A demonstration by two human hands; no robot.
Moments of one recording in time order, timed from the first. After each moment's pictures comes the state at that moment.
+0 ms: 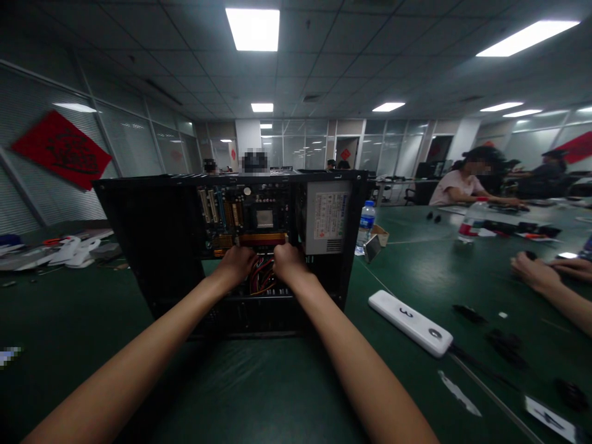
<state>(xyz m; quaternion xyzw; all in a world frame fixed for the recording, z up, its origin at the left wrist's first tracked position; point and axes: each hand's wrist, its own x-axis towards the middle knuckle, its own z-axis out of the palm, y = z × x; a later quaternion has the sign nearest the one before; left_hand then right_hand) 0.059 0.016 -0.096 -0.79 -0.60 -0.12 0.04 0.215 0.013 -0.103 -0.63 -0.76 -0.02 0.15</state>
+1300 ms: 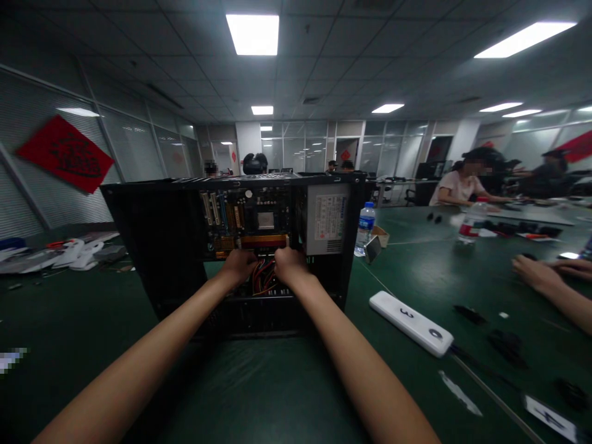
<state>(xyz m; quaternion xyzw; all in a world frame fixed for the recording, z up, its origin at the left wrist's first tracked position) 0.050 0.041 -0.115 -0.80 -0.59 -0.15 0.01 0.215 0.006 -0.100 -0.63 -0.77 -0.03 0.11</state>
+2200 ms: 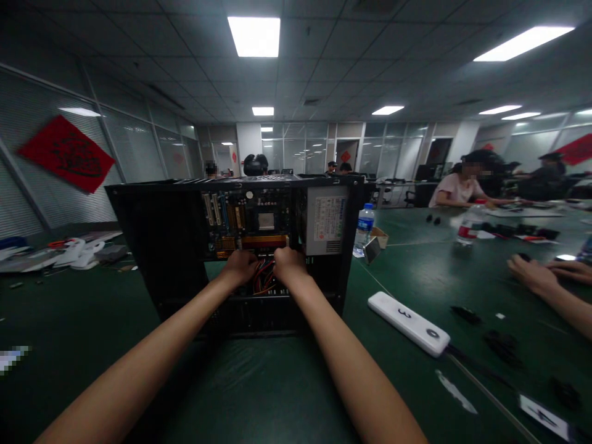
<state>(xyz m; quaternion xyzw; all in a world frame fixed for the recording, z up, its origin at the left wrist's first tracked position) 0.055 0.036 -0.116 -0.78 -0.60 -0.15 0.02 0.211 0.009 -0.102 -0.65 -0.75 -0.03 0.12</state>
